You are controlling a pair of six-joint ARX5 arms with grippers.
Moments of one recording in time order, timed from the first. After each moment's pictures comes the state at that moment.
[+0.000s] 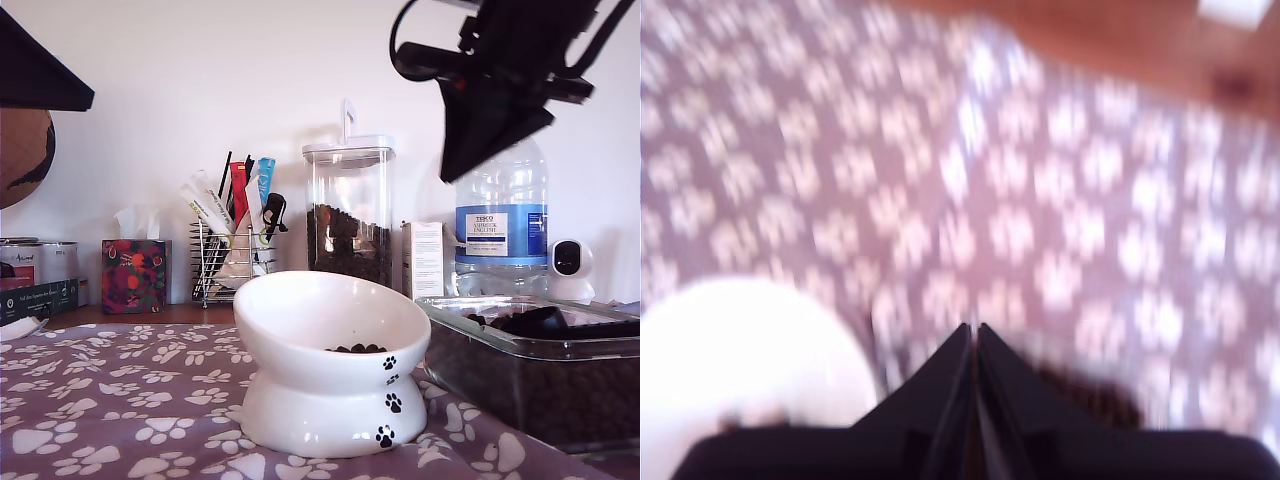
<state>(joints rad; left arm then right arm) -0.66 0.46 0.31 -0.06 0.03 -0.07 0.57 1.33 1.02 -0.41 0.10 0.03</state>
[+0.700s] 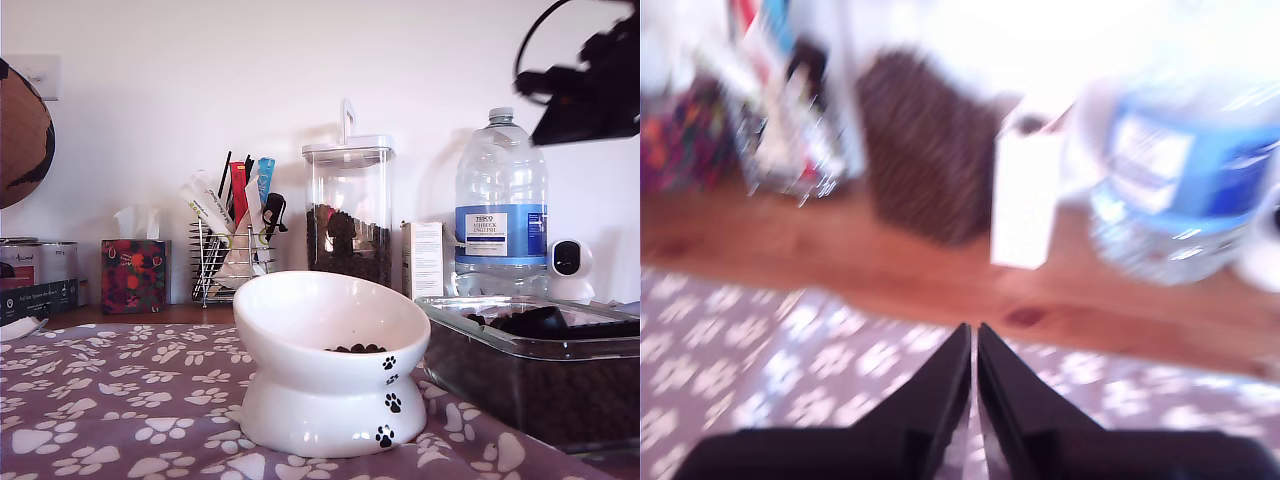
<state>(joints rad) -0.23 0.47 0.31 0.08 0.19 -0.06 0.14 1.15 0.61 0.36 -0.12 -0.08</state>
